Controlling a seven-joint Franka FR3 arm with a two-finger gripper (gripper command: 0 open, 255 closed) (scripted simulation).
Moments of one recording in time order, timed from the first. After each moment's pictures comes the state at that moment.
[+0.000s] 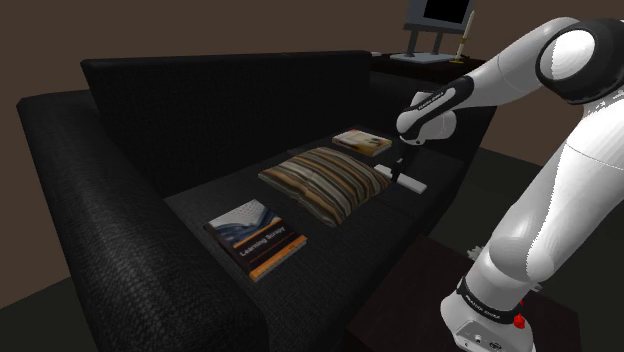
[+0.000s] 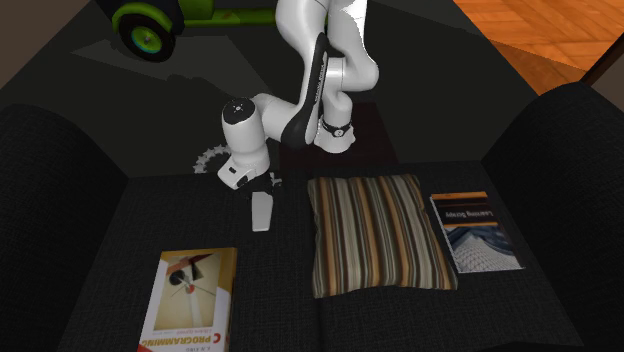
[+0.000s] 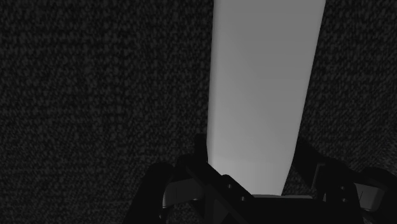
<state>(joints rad) -0.15 -0.08 -0.53 -2.46 -0.02 2.43 -0.62</state>
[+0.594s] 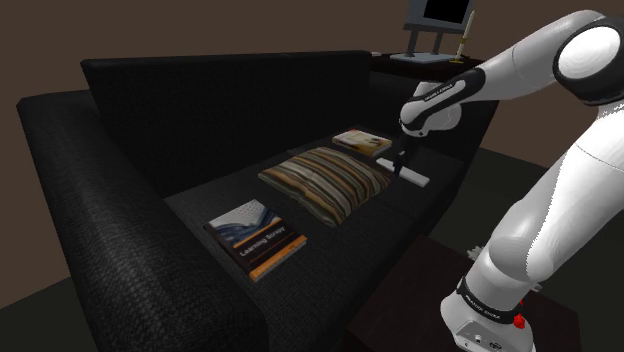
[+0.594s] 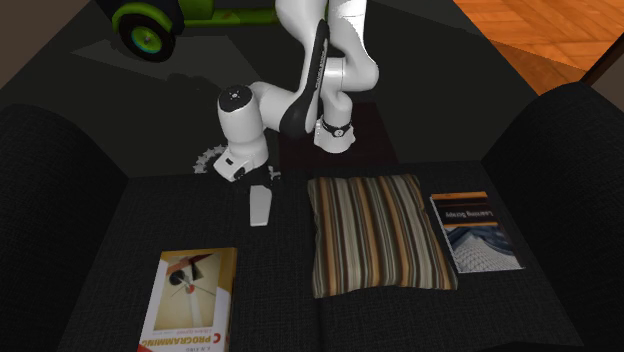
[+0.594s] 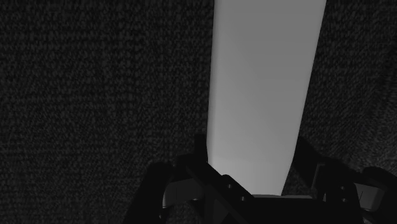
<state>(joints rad) -0.15 -0.15 -0.52 -2.43 -0.06 2.34 -0.59</state>
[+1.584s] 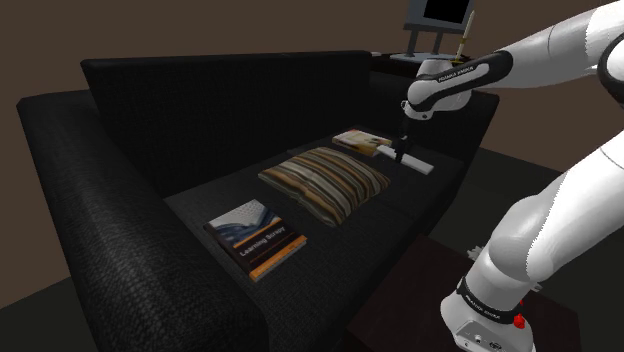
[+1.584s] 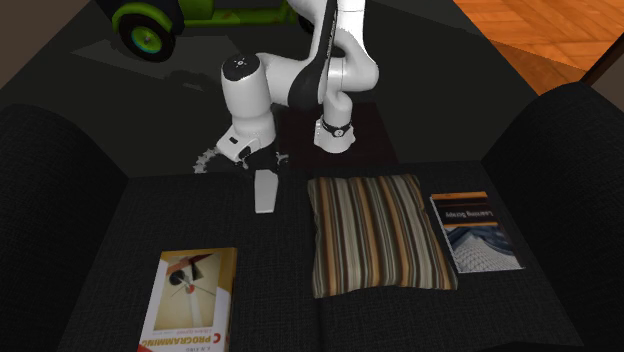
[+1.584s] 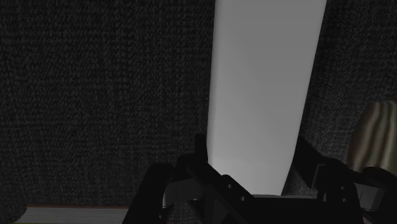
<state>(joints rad) -0.16 -0.30 -0.46 -2.39 -0.12 2.16 -0.49</state>
